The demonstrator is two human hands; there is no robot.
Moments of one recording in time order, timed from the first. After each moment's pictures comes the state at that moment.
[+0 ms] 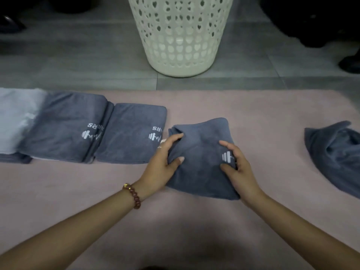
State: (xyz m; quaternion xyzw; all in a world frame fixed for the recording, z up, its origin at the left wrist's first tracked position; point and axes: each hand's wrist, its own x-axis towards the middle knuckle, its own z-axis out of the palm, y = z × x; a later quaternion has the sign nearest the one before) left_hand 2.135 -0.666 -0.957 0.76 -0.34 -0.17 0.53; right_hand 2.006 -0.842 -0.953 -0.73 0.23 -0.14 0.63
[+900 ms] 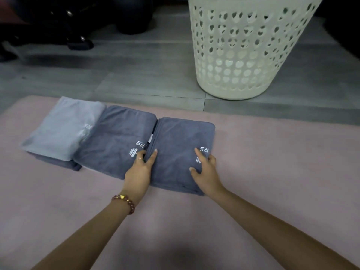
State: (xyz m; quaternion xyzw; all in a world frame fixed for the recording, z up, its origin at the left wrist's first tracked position) left_hand 2.262 -0.539 -0.998 0.98 -0.17 -0.05 0.08; right_hand 2.206 -0.734 -1.017 -0.82 0.16 -0.01 0.54
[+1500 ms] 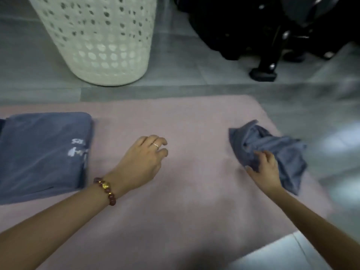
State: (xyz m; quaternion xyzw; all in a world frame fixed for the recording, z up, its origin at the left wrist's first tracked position) left_hand 2.143 -0.784 -0.946 0.73 -0.65 0.15 0.13; right_hand 1.876 -1.054 -0.977 -0.85 0.49 -0.11 0.16
